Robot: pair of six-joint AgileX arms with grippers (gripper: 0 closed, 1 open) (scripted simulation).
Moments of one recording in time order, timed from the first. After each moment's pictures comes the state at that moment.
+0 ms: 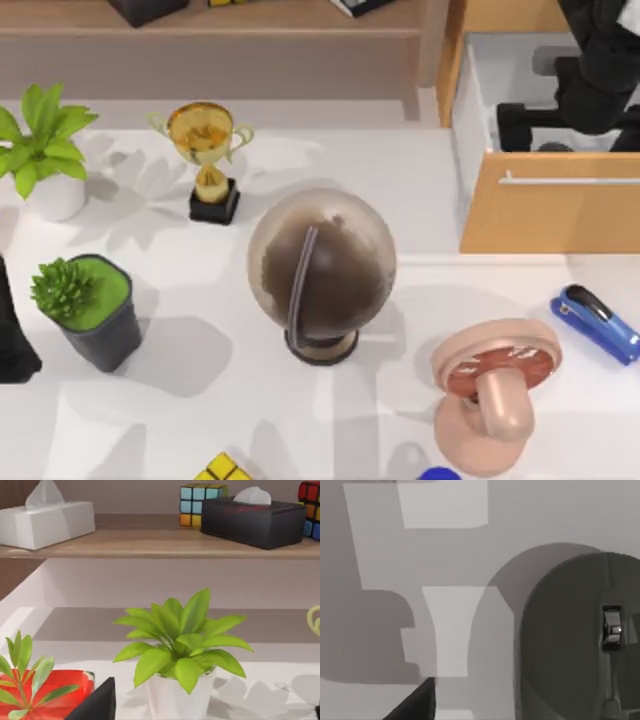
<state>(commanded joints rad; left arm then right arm) 0.00 0.00 0.00 0.00 0.00 0.00 0.13 2.45 2.08 -1.10 0.02 0.19</state>
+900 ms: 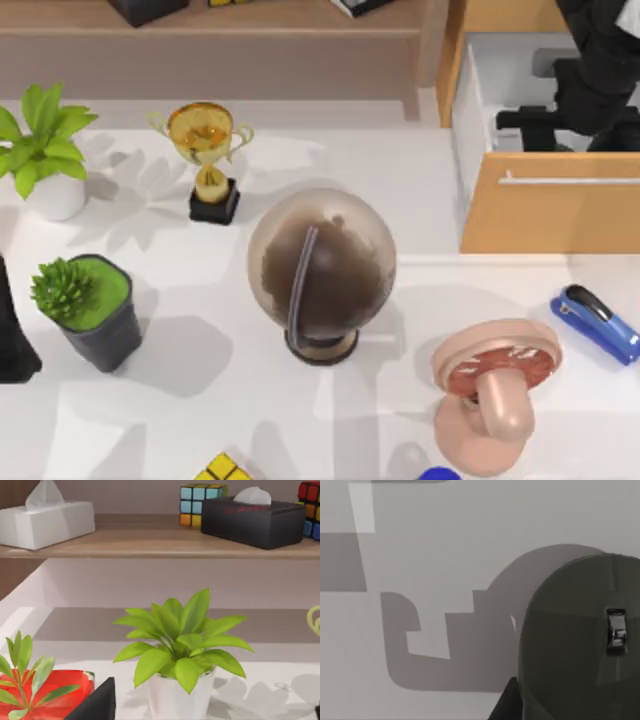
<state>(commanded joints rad) 0.00 0.00 0.00 0.00 0.00 0.00 0.13 2.45 2.08 -1.10 0.02 0.19</state>
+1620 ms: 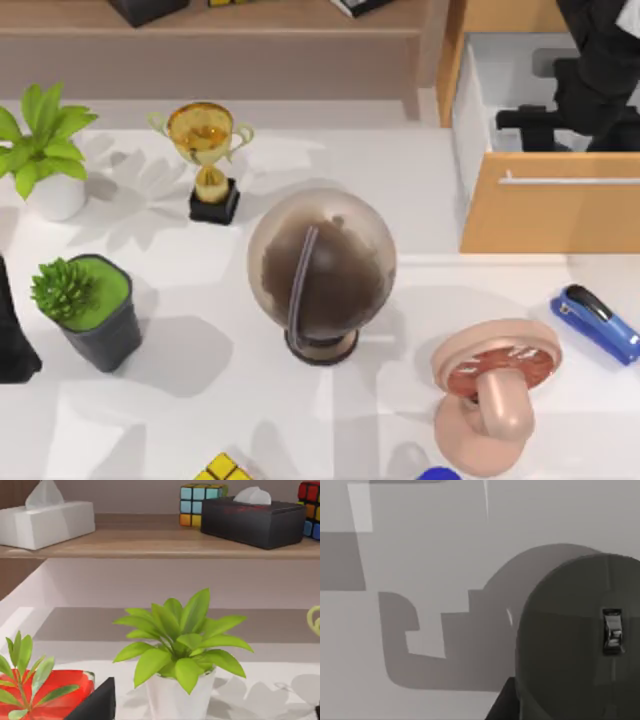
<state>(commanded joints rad) 0.00 0.00 0.00 0.00 0.00 0.00 0.13 2.45 2.08 -1.10 0.02 0.19</state>
